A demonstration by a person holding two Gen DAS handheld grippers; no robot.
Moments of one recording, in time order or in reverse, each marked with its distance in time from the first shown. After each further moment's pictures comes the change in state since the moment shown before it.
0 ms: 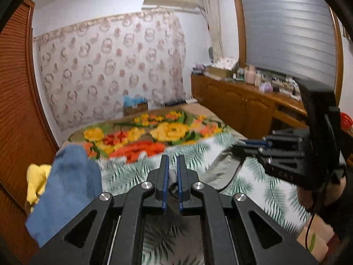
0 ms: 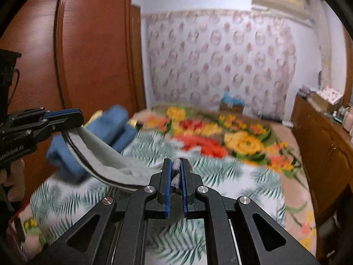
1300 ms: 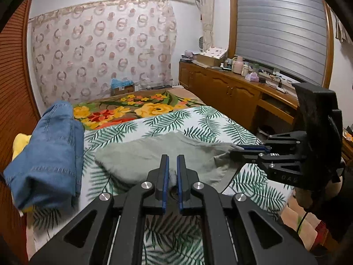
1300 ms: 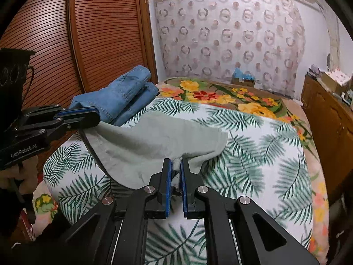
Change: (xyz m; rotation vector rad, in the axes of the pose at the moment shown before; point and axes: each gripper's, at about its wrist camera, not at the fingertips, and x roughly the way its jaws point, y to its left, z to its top) left arm -0.038 -0.031 -0.063 -0.056 0.054 -0.090; right arm -0.047 0.018 -0.071 0.049 0.092 0.063
